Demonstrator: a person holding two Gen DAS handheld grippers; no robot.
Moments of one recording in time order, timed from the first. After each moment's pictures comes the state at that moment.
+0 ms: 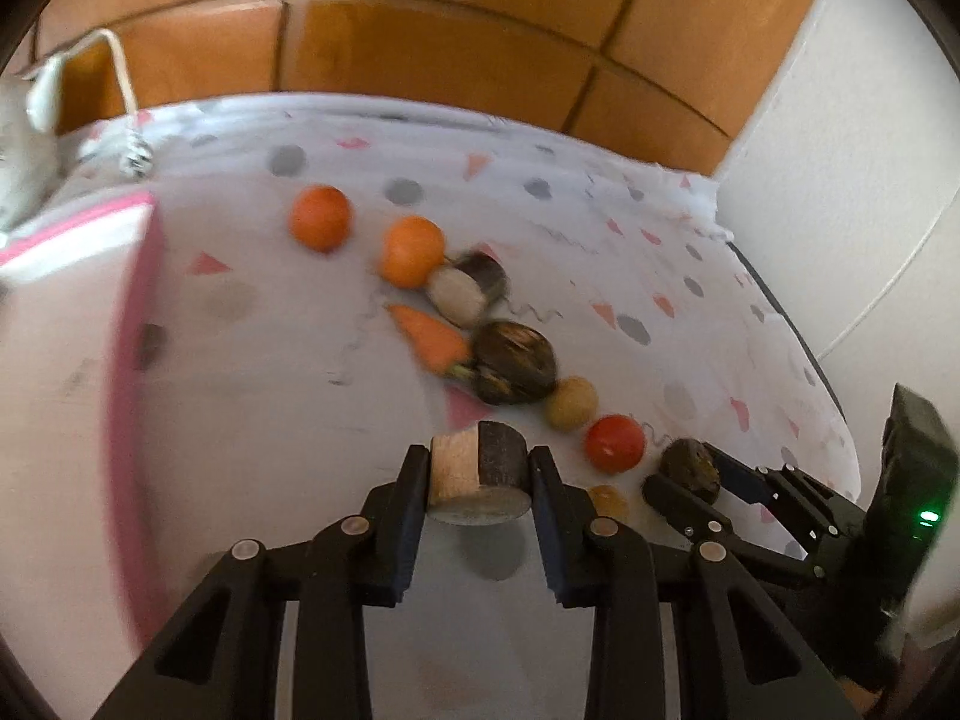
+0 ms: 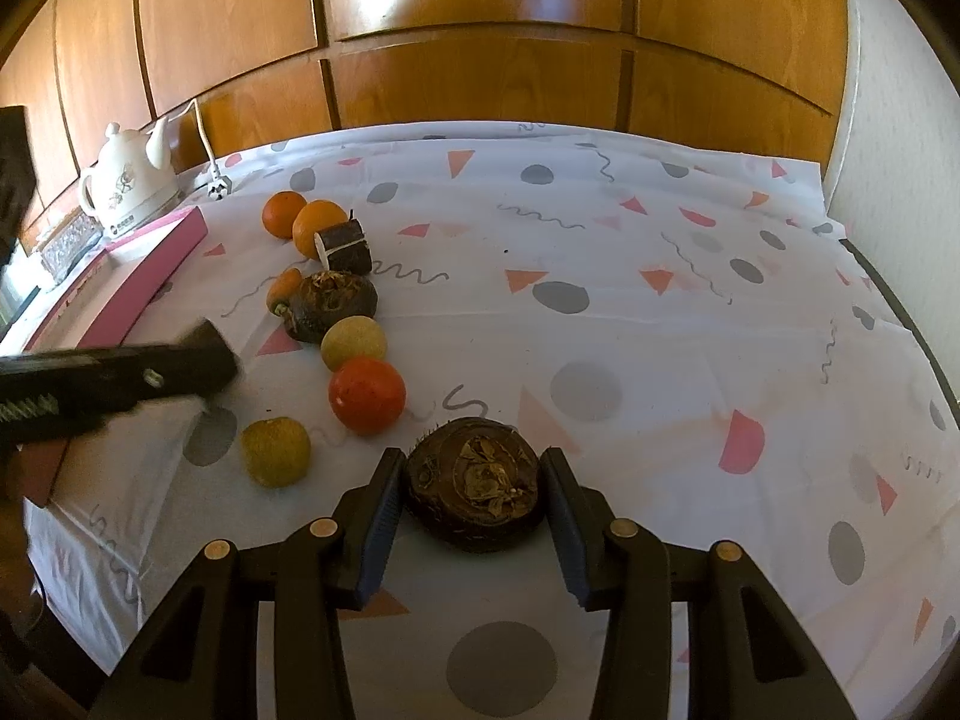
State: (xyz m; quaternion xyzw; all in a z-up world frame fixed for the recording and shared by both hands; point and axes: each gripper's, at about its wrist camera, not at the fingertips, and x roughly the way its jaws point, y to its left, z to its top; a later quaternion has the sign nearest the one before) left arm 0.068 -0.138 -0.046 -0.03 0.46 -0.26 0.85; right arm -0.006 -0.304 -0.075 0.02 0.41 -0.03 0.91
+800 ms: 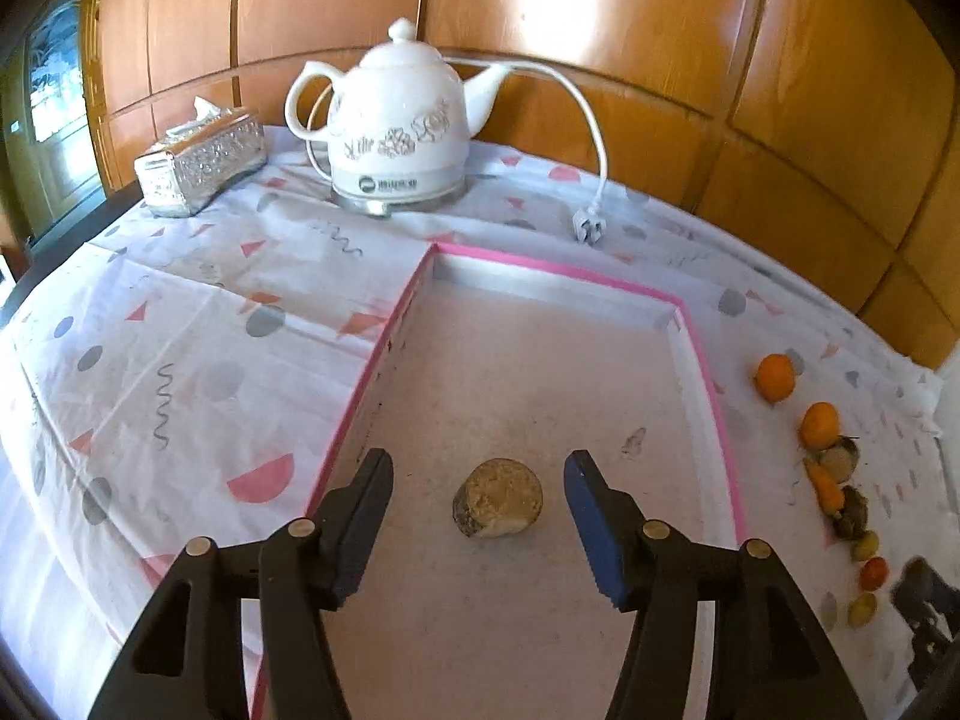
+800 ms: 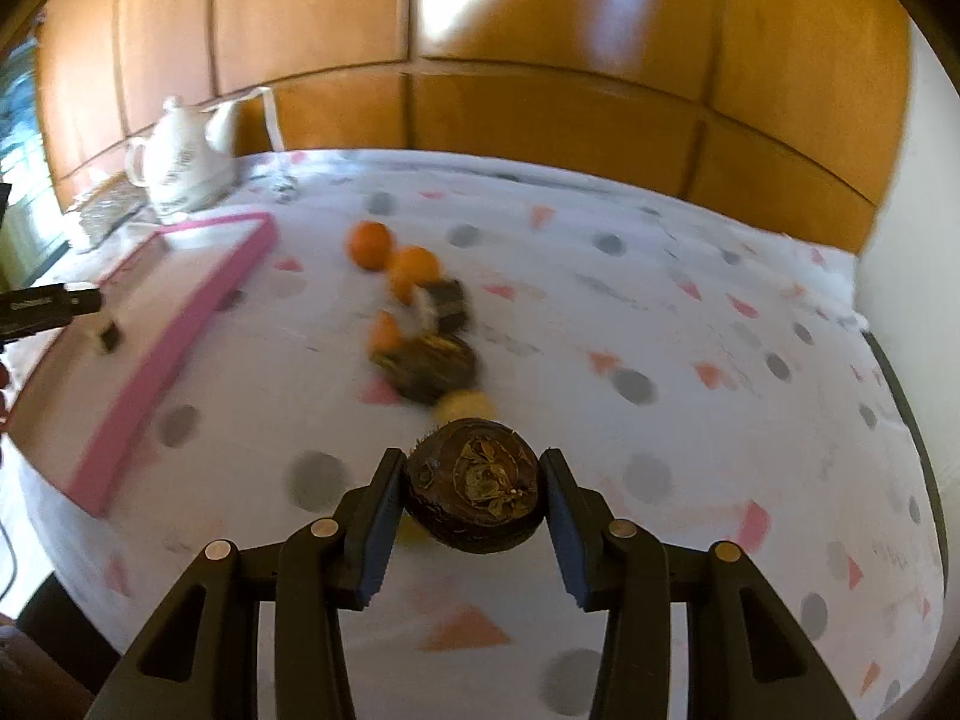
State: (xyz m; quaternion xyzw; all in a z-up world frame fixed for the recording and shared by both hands) left arm 0.070 0.068 -0.029 -0.09 0.40 0.05 0.91; right arm 0.004 -0.248 -0.033 -0.04 0.40 0.02 0.92
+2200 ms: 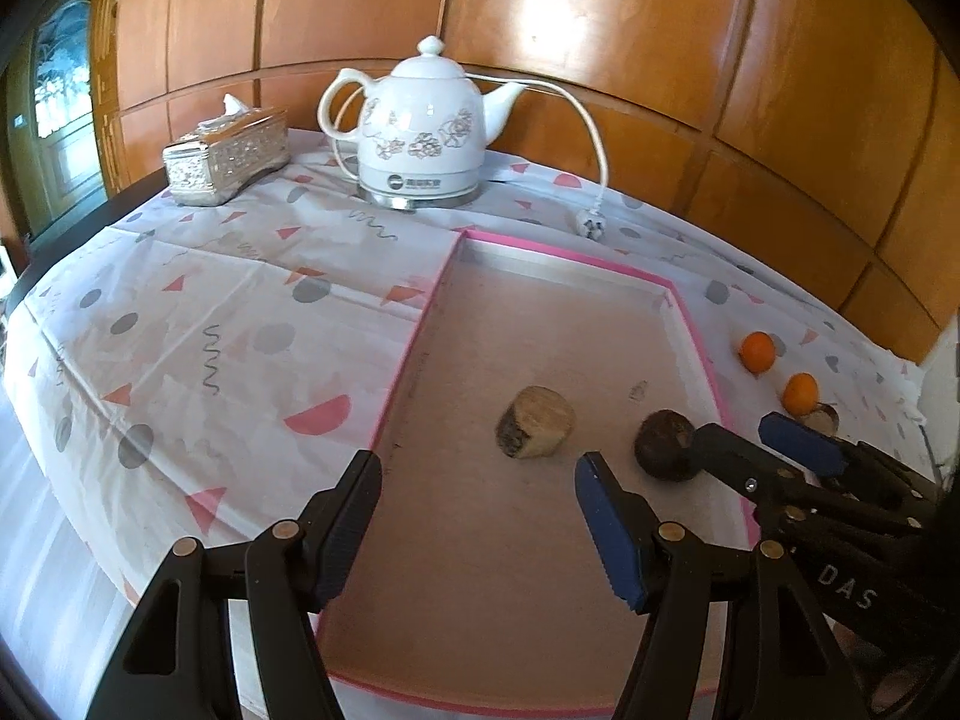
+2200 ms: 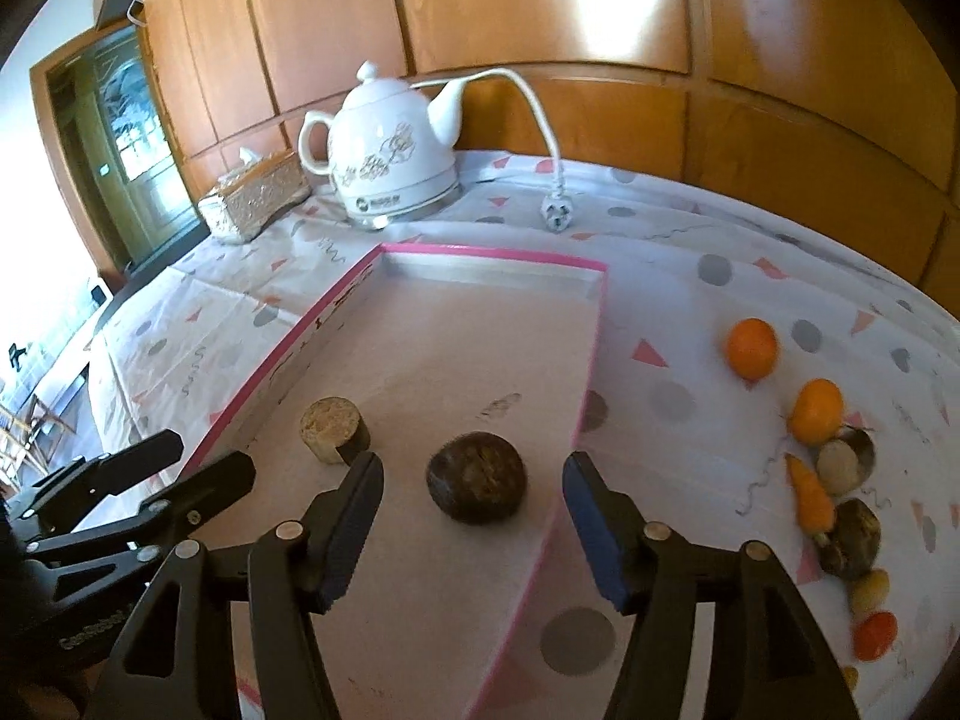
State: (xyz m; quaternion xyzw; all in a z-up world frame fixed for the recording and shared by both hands) left arm 0.023 0.081 -0.026 -0.10 0.39 0.04 0.92; right arm 0.076 -0.063 -0.029 -0.02 0.40 0.18 0.90
